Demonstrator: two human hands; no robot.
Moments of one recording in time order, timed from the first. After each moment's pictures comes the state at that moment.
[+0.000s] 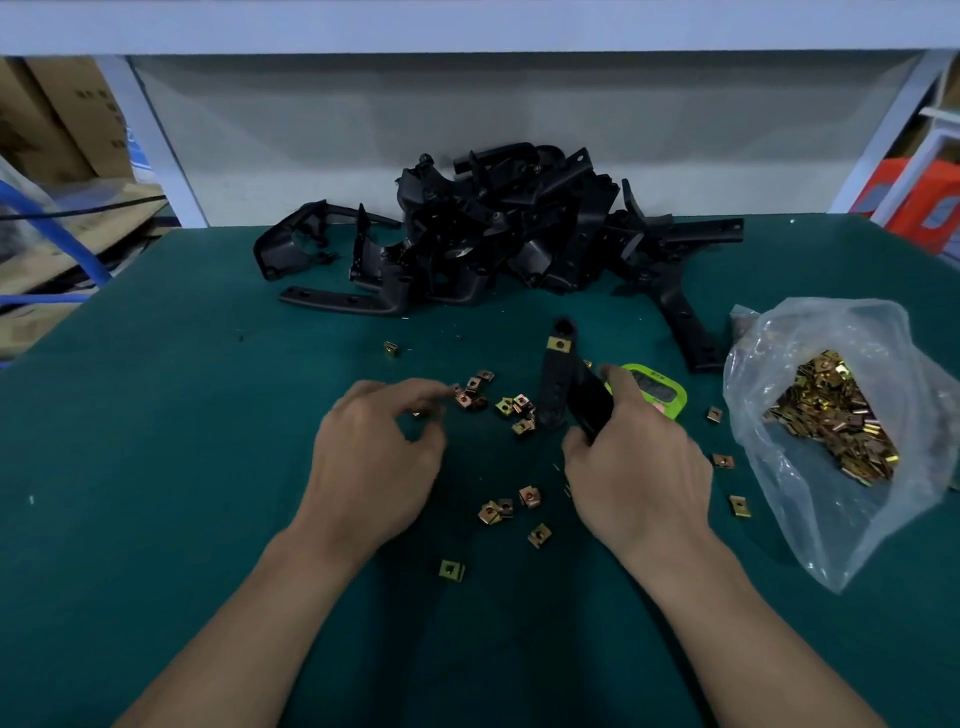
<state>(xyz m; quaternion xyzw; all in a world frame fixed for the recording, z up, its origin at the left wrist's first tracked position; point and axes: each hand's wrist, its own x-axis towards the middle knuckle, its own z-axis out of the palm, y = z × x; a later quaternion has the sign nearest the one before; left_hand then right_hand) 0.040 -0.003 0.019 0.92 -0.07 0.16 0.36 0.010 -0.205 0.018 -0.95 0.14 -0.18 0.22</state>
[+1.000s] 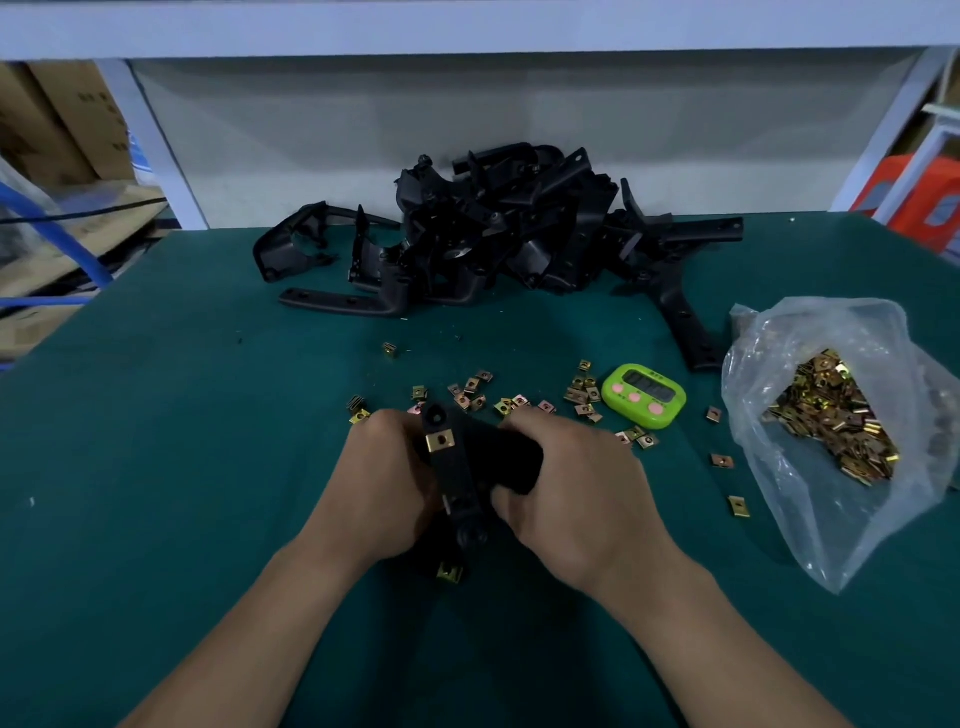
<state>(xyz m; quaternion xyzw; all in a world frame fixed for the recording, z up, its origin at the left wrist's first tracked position) 0.031 -0.003 0.029 0.90 -0.17 0.05 0.40 0.000 -0.184 0.018 -0.95 -0.07 -0.12 0.28</state>
